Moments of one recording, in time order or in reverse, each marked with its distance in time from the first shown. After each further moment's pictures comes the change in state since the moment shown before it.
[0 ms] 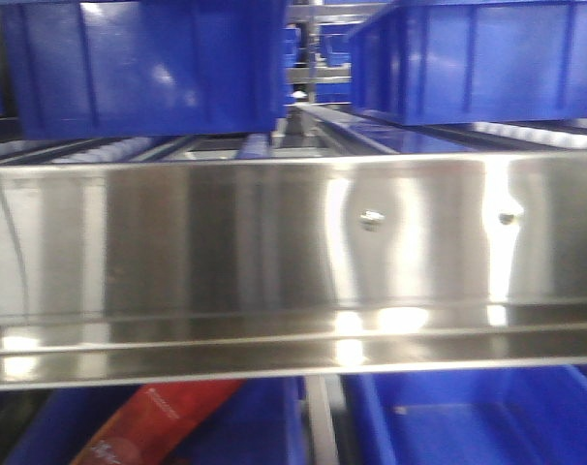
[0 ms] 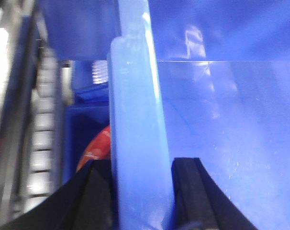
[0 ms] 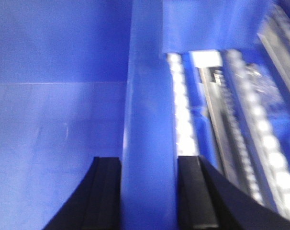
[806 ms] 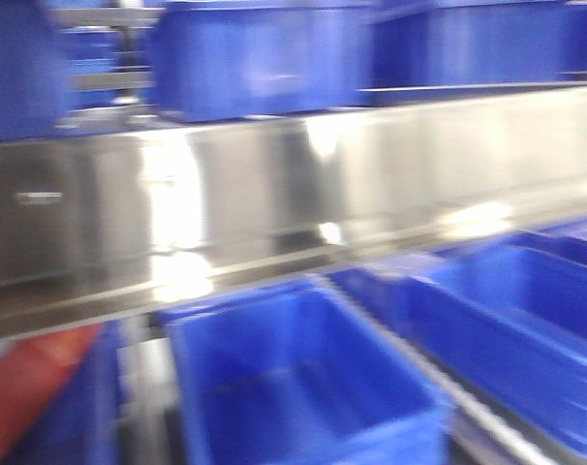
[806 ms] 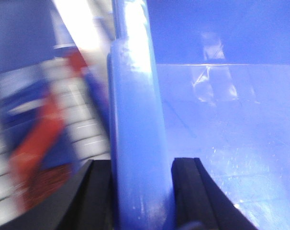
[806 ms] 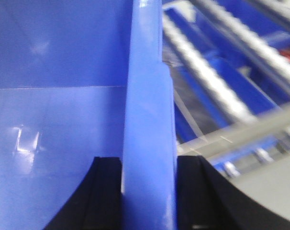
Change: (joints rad) left arm 0.000 -0.004 0.000 0.000 0.000 0.000; right arm 0.000 0.000 0.000 -0.002 -0.006 0.002
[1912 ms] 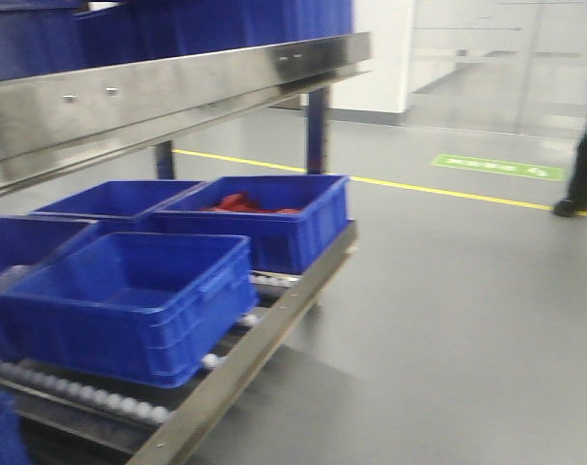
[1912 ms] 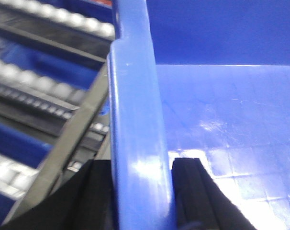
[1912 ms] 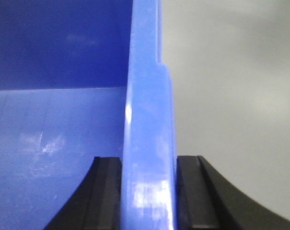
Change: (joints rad) left arm 0.000 0.000 0.000 -0.002 -0.002 -0.002; right arm 0.000 0.000 0.000 -0.002 0.000 0.002
